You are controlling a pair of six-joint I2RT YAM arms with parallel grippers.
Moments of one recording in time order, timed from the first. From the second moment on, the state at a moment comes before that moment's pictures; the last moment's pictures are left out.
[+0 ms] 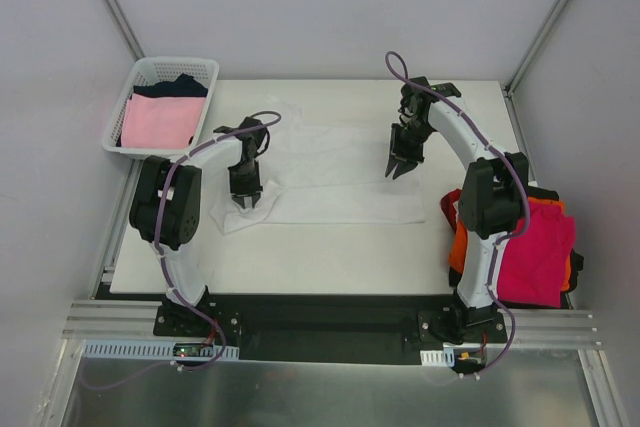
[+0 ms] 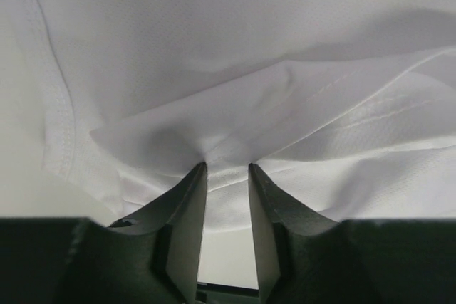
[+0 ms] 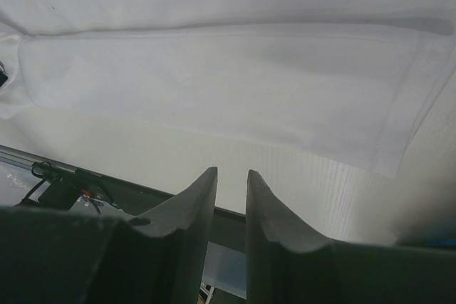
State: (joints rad) left arm -0.30 1.86 1.25 -0.89 -0.09 -0.44; right arm 0.28 2.02 1.81 -1.25 -0.25 0.42
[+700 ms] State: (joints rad) left arm -0.30 1.89 1.30 -0.91 -0.14 -0.44; right arm 0.28 2.02 1.80 -1.25 -0.25 0.42
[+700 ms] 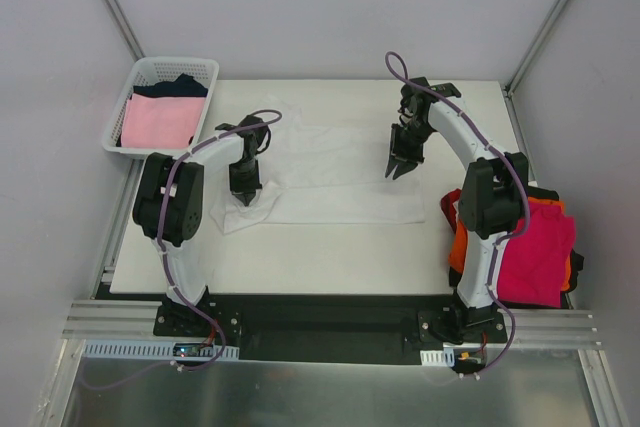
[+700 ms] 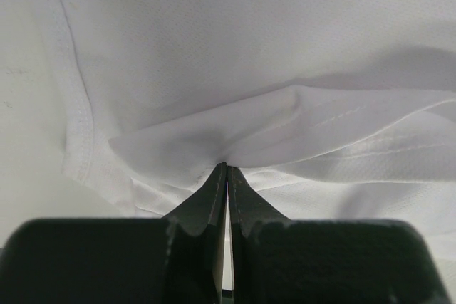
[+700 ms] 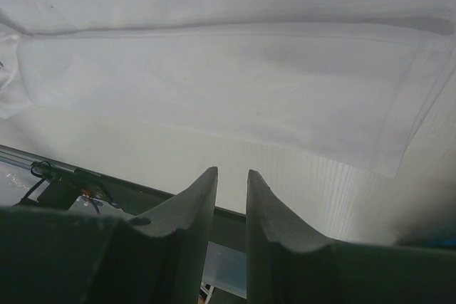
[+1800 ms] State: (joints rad) left arm -0.23 2.15 1.75 -1.05 -0.19 -0.40; right arm 0.29 2.02 1.80 -1.25 -0.25 0.41
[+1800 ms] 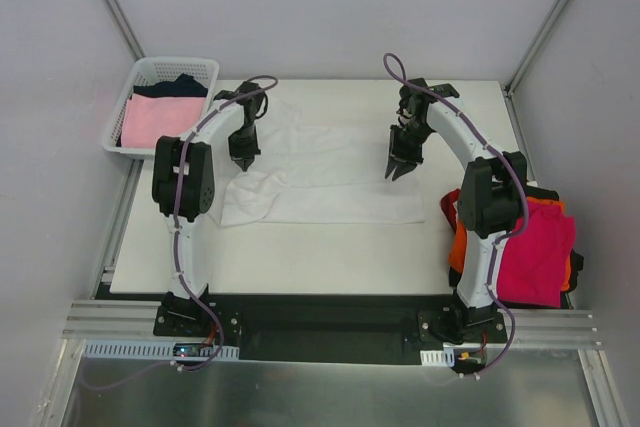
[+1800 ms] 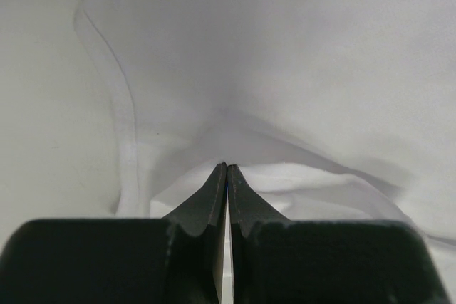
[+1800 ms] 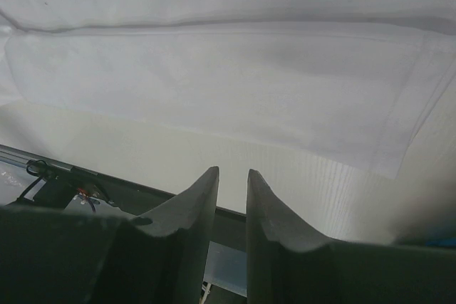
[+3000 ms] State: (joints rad) left arm -0.14 2.23 1.84 -1.11 -0.18 -0.41; right arm 0.29 2.02 1.78 -1.25 -0.25 0.40
